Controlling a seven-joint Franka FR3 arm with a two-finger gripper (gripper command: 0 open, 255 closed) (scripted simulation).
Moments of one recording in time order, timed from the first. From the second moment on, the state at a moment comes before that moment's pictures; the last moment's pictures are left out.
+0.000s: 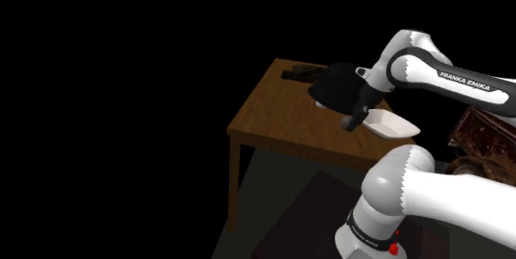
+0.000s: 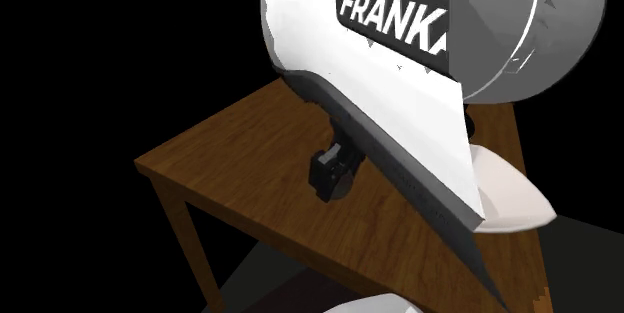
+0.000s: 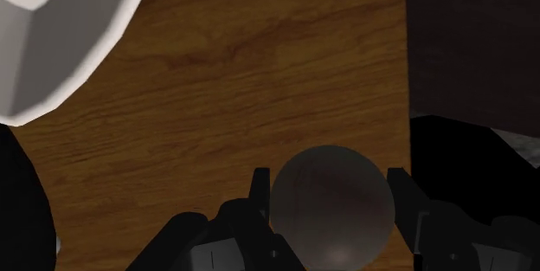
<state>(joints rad) -0.21 -1.30 -0.58 -2.79 -0.42 1.72 -0.65</state>
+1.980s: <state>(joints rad) -0.09 -1.08 -0.93 -2.22 -0.60 1.54 -1.02</state>
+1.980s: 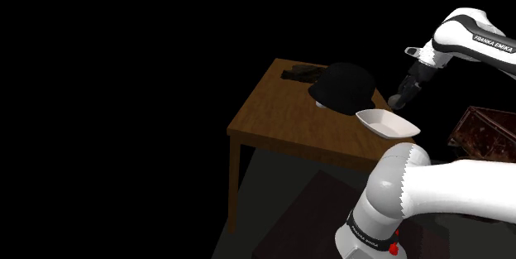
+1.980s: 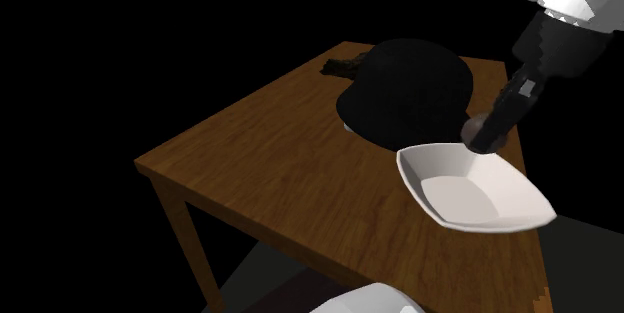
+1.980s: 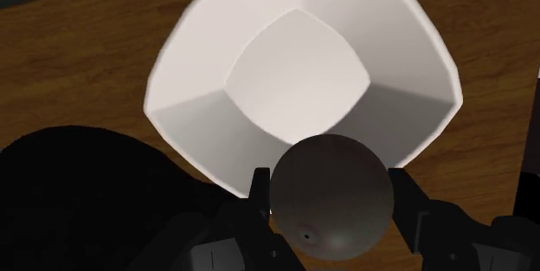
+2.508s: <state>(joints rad) -0.09 -1.09 -1.01 -2.27 -0.66 1.61 -1.04</state>
